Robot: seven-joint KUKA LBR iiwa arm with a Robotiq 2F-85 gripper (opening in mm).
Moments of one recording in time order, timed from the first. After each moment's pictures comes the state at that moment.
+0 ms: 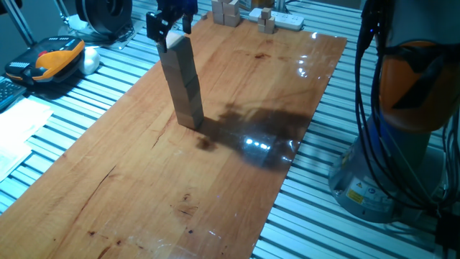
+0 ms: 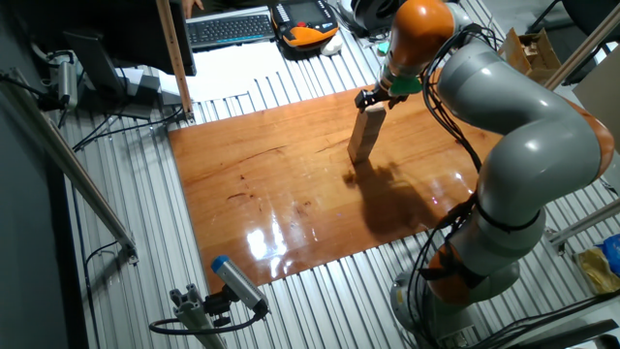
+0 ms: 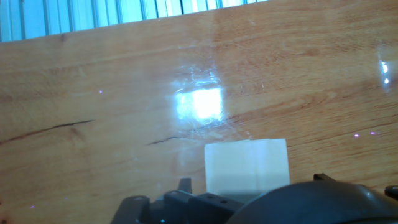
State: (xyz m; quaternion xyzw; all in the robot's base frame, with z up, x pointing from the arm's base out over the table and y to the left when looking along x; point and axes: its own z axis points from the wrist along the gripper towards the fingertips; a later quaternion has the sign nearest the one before) arm 0.531 0.010 0.296 0.06 1.00 0.01 0.07
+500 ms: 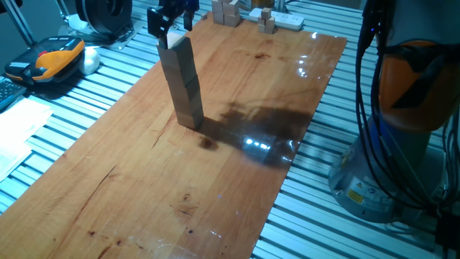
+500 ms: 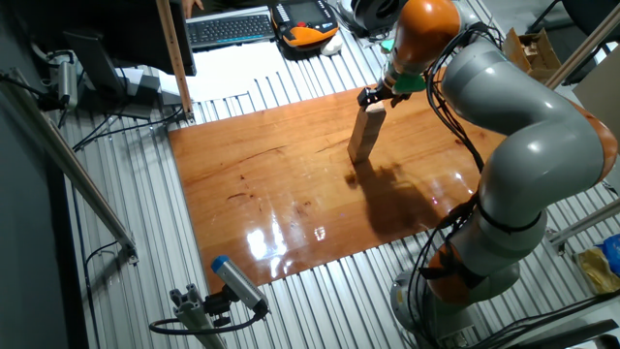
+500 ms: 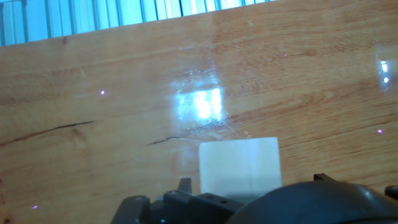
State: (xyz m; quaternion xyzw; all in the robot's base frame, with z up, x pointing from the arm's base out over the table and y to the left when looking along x) arm 0.529 0.002 0.303 0.06 1.00 0.01 0.07
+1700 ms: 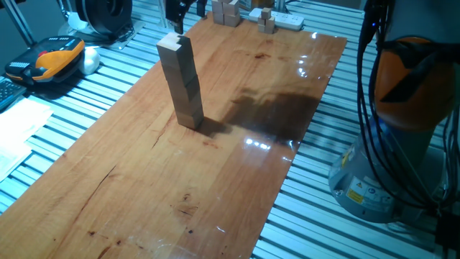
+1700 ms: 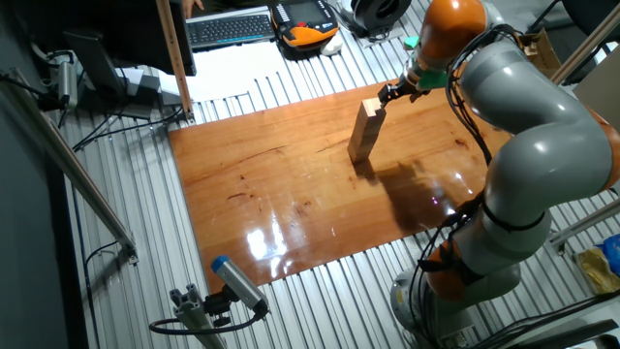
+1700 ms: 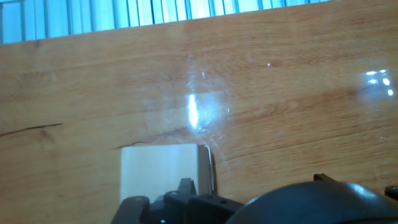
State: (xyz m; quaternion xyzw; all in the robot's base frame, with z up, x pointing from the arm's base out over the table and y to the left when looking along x) arm 0.525 -0.057 0.304 0.05 1.00 0.02 0.08
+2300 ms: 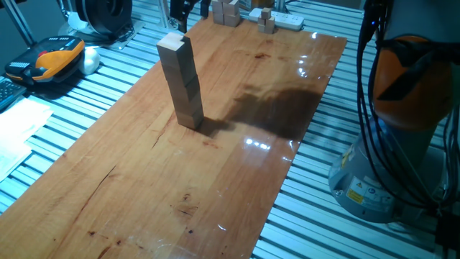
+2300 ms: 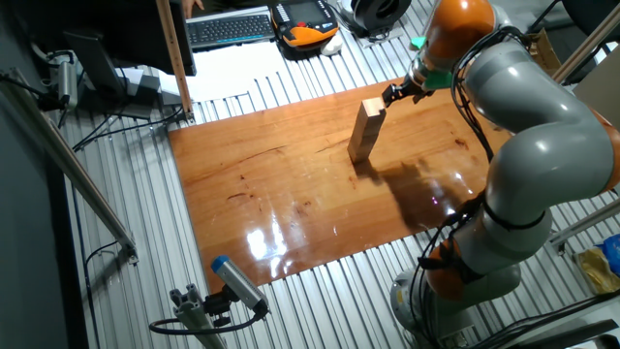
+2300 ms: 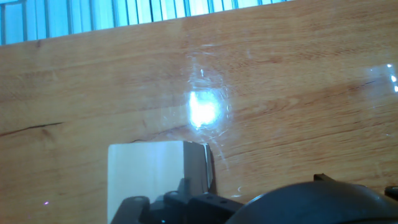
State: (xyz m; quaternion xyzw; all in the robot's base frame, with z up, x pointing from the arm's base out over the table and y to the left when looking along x) arm 0.522 -0.065 0.302 0.05 1.00 0.02 0.08
